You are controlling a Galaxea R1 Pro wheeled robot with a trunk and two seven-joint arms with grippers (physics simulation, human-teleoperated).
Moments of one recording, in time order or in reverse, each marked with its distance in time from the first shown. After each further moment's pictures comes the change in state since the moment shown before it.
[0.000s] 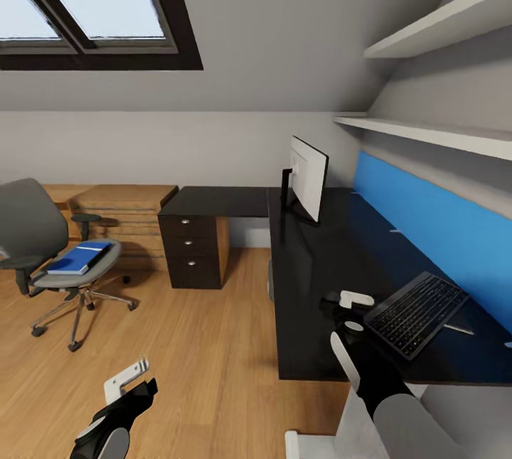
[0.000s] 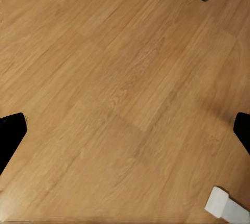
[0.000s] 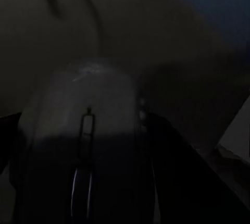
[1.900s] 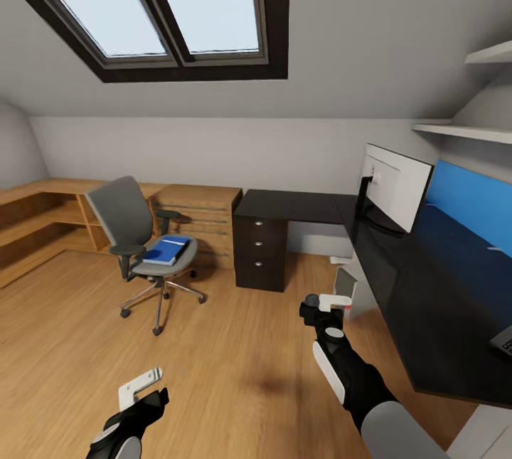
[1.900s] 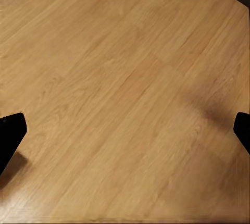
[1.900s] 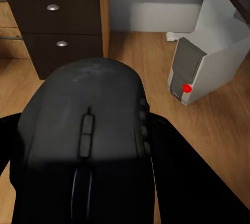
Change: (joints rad) left arm 0.000 0.004 -0.086 0.049 -0.006 -0.009 0.003; right arm 0.024 0.039 0.136 -0.010 0.005 0.000 0.000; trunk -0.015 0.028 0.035
